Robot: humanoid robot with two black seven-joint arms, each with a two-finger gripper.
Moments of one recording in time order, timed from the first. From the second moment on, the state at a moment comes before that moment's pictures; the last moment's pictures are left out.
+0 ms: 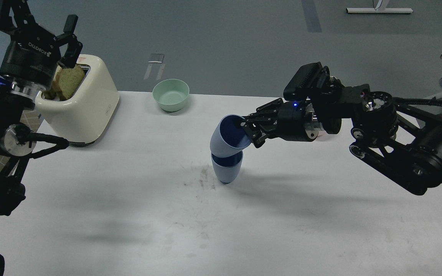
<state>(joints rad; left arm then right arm) -0.40 0.47 -1.41 -1.22 0.58 -0.26 -0.37 0.98 -0.37 0.51 1.33 -2.08 0.49 0.32</state>
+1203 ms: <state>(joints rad) -0.40 0.47 -1.41 -1.22 0.58 -0.26 -0.37 0.92 -0.36 0.53 1.33 -2.08 0.49 0.32</state>
